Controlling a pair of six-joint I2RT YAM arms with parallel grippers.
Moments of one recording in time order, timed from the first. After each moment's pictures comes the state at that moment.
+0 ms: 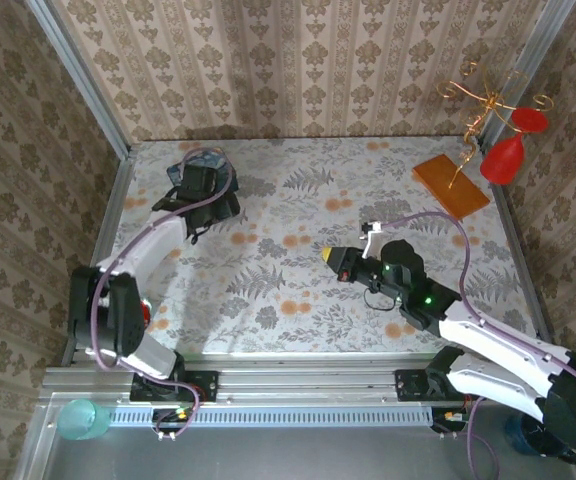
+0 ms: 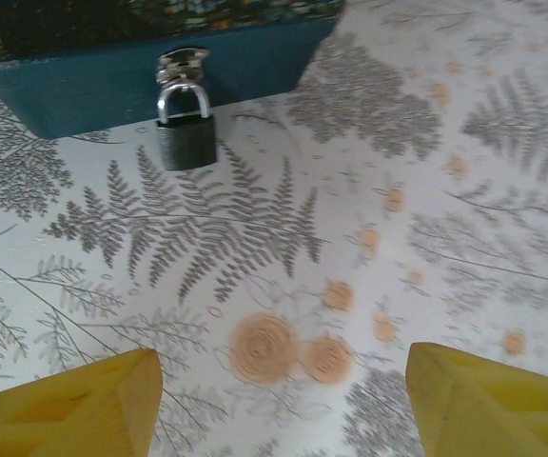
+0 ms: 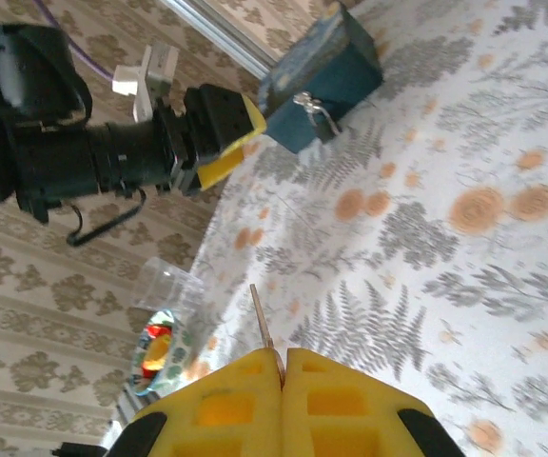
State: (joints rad) left arm -0.32 1.58 1.16 -0.46 -0.05 -0.51; right arm 0.70 0.93 0.51 0.14 -0.11 0.83
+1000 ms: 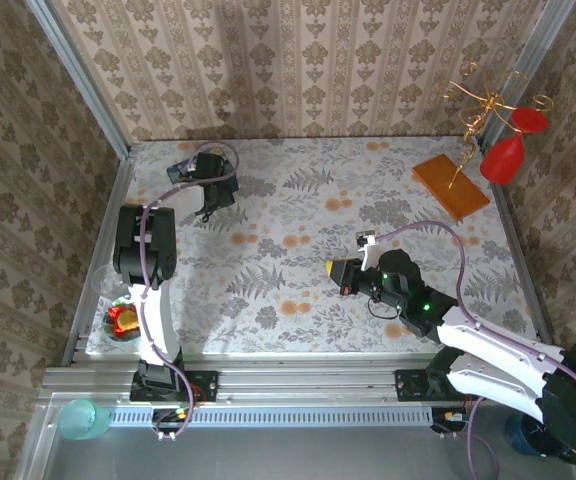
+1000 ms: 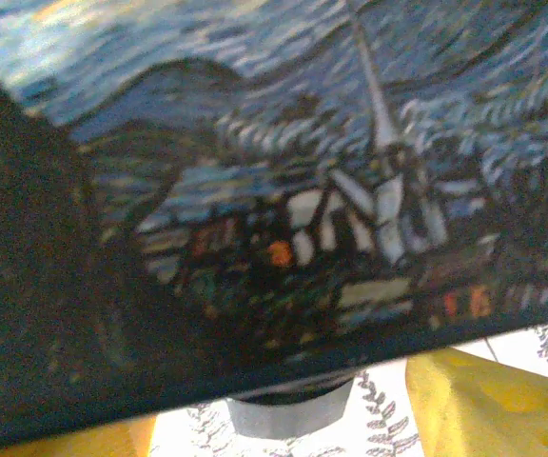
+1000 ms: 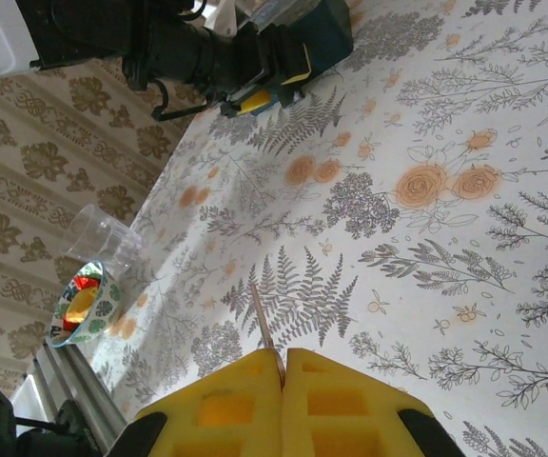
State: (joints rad) left arm -0.23 2.10 1.48 -0.37 -0.18 -0.46; right arm 0.70 0.95 0.43 0.17 -0.11 0.66
